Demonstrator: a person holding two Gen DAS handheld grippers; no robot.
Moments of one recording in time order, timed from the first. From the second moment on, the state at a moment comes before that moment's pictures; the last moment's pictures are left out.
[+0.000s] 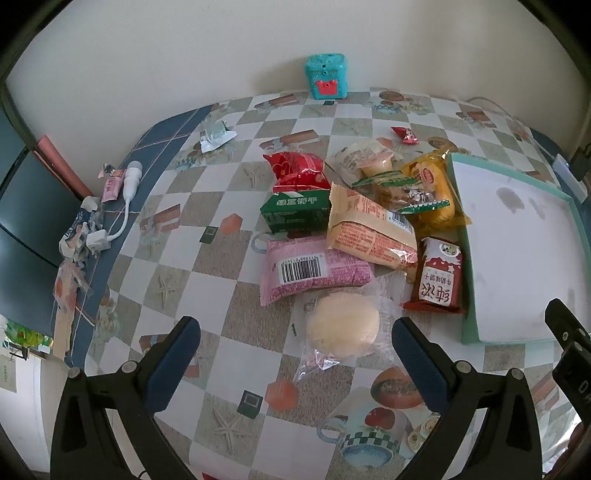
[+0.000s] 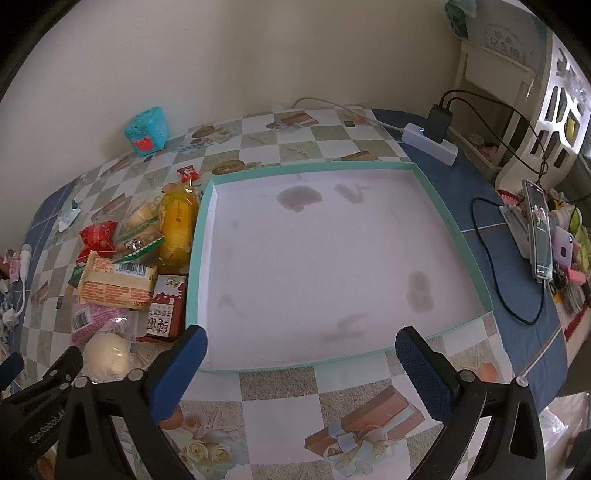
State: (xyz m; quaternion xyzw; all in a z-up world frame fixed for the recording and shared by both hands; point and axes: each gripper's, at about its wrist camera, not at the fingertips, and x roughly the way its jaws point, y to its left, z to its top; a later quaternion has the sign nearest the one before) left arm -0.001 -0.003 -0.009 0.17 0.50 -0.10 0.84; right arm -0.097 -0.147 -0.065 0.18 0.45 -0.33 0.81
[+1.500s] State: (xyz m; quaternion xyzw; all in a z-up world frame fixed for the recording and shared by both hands) left arm 0.000 -0.003 -0.016 0.17 0.52 -0.11 0.83; right arm -0.100 -0.148 -0.067 0.19 0.46 -0.32 0.81
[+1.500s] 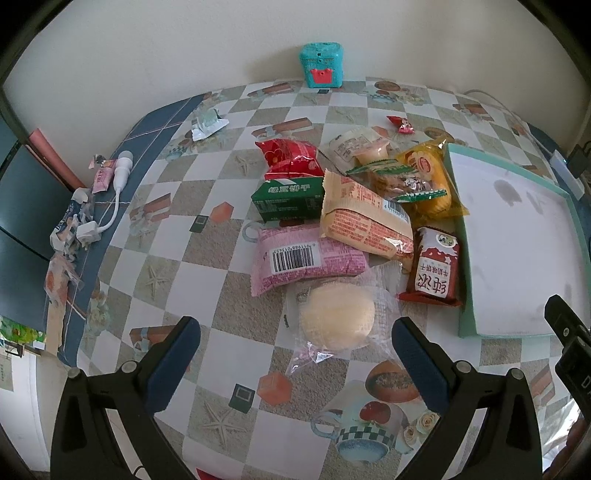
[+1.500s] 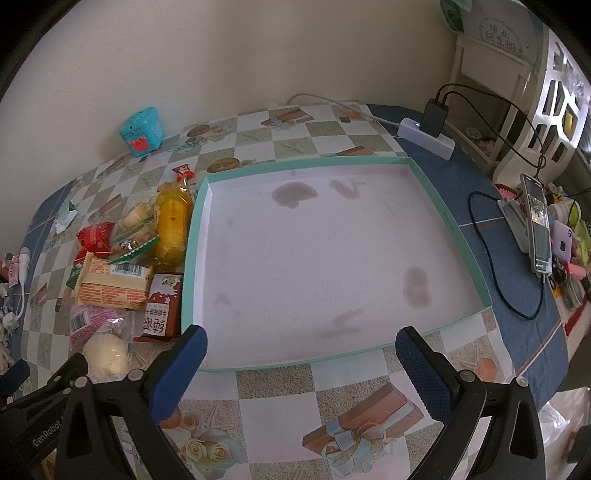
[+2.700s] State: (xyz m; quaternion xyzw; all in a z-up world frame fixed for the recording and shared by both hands) left arm 0.026 -0.027 -0.057 0.19 0.57 -0.10 0.79; right arm -0.027 -0.141 -0.084 0.21 0.50 -0.28 0.79
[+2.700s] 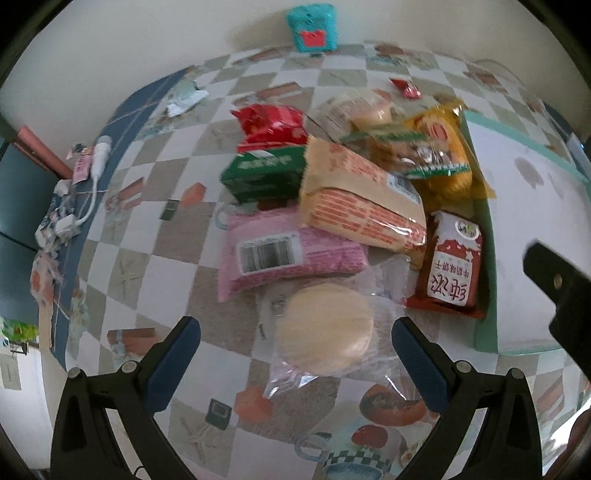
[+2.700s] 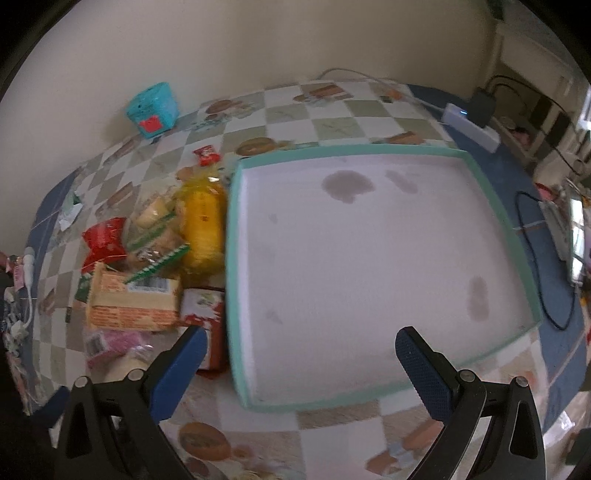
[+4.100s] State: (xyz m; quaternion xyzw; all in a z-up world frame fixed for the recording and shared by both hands) left arm 0.108 0.089 -0.107 0.00 0.64 -0.02 0.77; right arm 0.020 -0.105 -0.096 0.22 0.53 -0.14 0.81
